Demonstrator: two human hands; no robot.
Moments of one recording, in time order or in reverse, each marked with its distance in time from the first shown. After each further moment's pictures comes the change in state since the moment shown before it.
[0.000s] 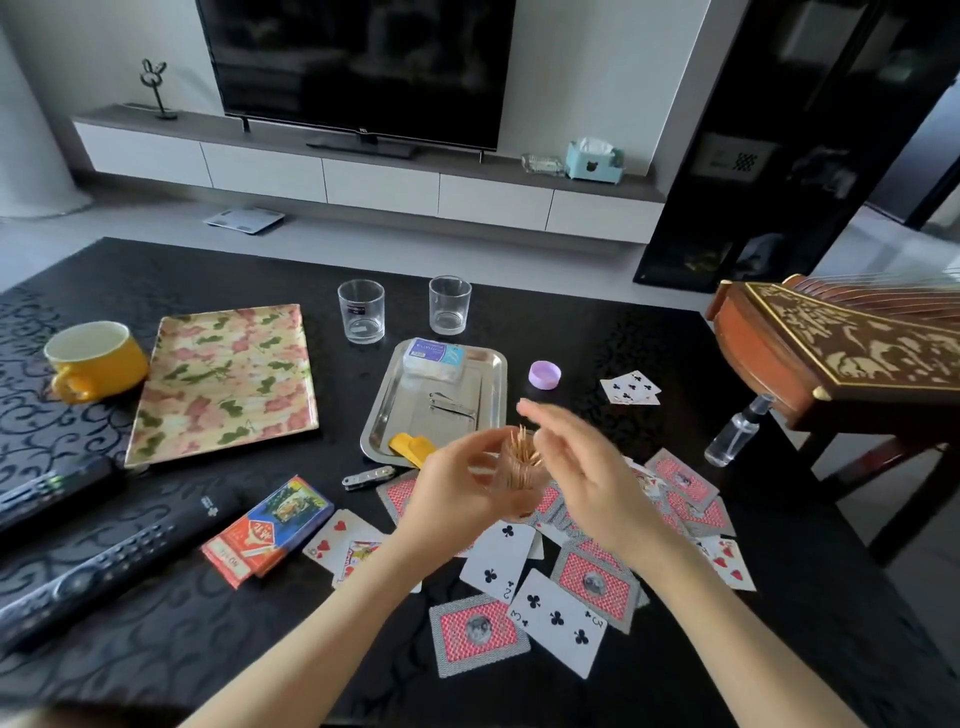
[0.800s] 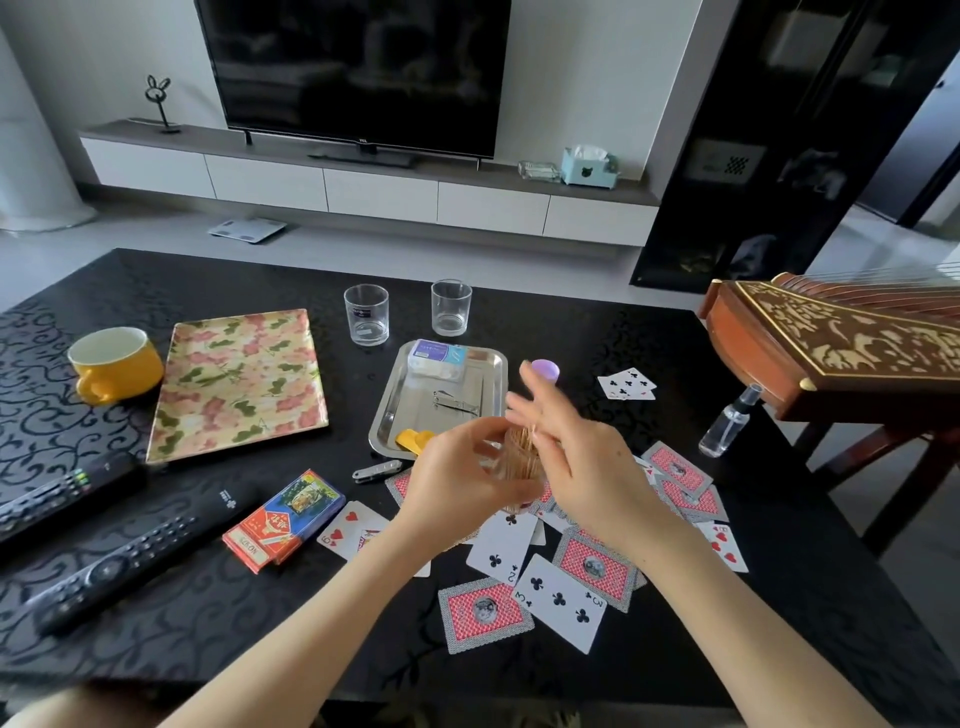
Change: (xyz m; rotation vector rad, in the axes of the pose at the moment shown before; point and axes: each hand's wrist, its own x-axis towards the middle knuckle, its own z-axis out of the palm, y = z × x) left_hand -0.014 0.024 -0.013 0.100 0.016 0.001; right_hand -0.011 -0.023 0.002 -0.207 0.077 -0.236
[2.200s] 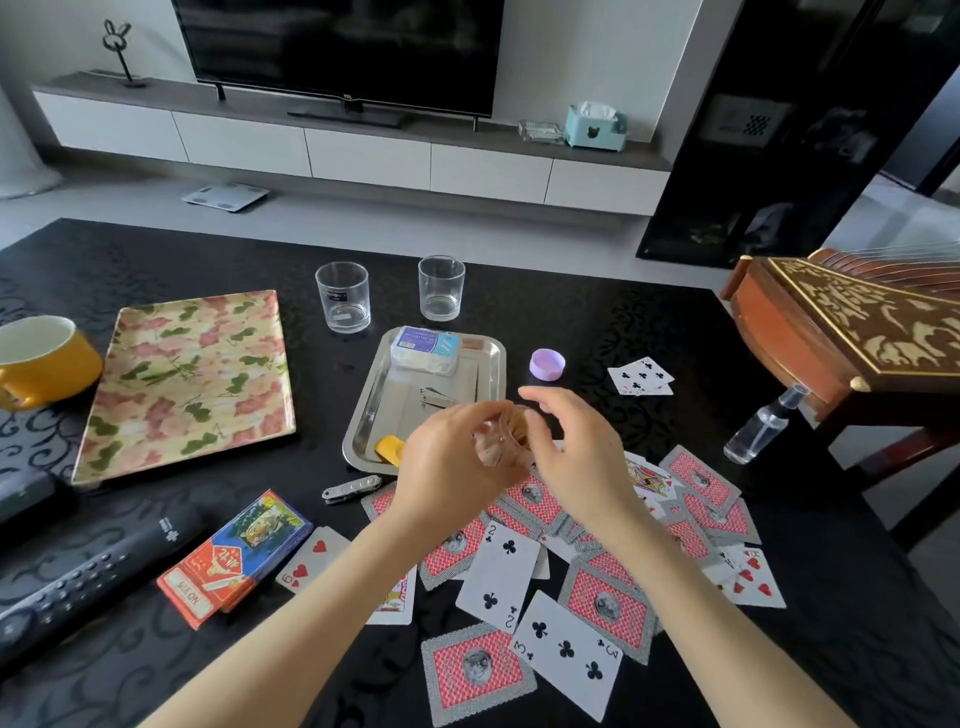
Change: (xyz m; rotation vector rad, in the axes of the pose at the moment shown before) left_hand 0.063 -0.036 0.019 0.232 0.068 0.045; right_hand 0.047 0.067 0.038 0.042 0.159 0.312
